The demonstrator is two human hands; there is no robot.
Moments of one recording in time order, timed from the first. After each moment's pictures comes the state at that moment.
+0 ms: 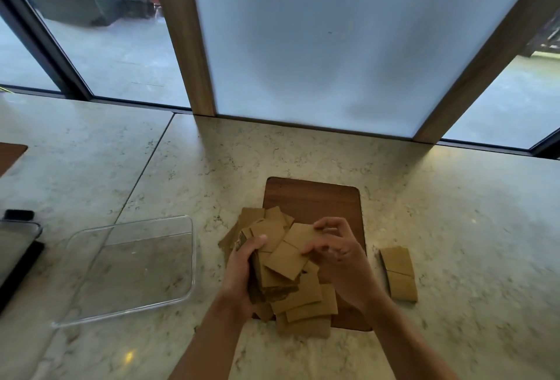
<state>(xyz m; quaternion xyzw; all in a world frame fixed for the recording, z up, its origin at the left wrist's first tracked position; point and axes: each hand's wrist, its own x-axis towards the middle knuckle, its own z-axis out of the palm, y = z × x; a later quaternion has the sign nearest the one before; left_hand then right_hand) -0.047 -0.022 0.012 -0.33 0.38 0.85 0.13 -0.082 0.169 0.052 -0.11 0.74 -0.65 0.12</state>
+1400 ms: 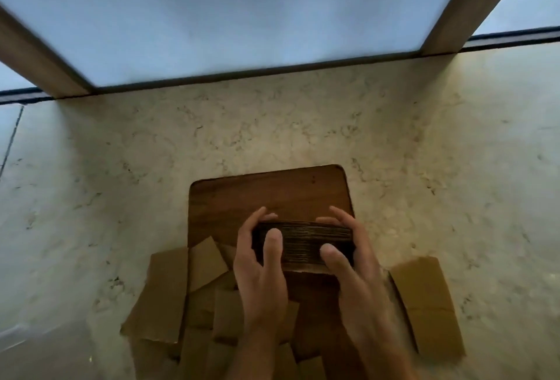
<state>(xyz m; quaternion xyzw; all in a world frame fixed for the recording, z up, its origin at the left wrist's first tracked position) -0.189 0.103 -0.095 -0.23 0.68 0.70 -0.06 -0.176 0.227 -0.087 0.15 0.66 -0.74 0.03</state>
